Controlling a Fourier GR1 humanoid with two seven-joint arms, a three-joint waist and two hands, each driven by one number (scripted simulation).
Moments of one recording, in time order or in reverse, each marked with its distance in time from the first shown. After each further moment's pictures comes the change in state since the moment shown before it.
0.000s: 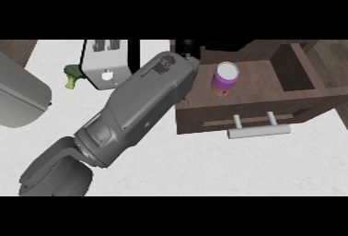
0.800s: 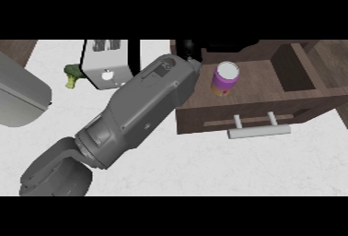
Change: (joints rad) left arm 0.008 0.000 -0.041 -0.017 0.128 0.035 -0.107; right arm -0.047 -0.053 -0.019 -0.063 0.116 0.053 -0.092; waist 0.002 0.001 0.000
